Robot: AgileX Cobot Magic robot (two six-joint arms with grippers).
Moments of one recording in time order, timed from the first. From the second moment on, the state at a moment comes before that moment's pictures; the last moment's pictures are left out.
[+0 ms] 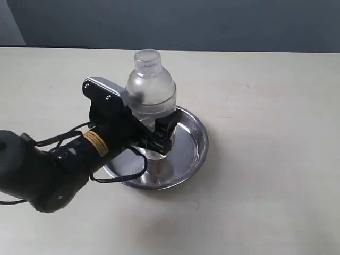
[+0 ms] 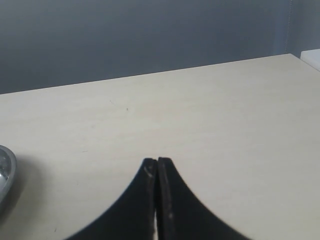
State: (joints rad) left arm -0.59 1.89 -0.53 -0.06 -1.16 -0.10; right arm -0.08 0.00 0.00 0.20 0.32 -0.04
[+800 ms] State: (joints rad) left arm -0.55 1.98 -0.53 0.03 -1.21 -0.02; right arm -0.08 0.00 0.00 0.20 0.32 -0.04
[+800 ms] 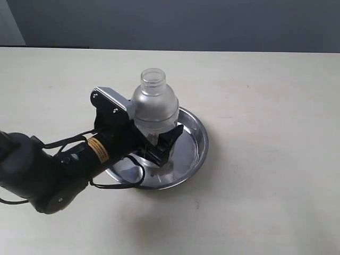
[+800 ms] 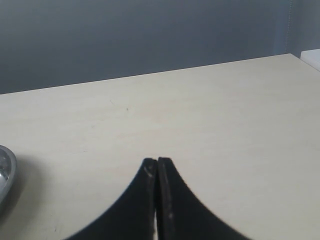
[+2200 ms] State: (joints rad) left arm -0.47 0.51 -0.53 0.03 0.35 0.13; right arm -0.08 0.00 0.00 0.20 0.32 -0.04
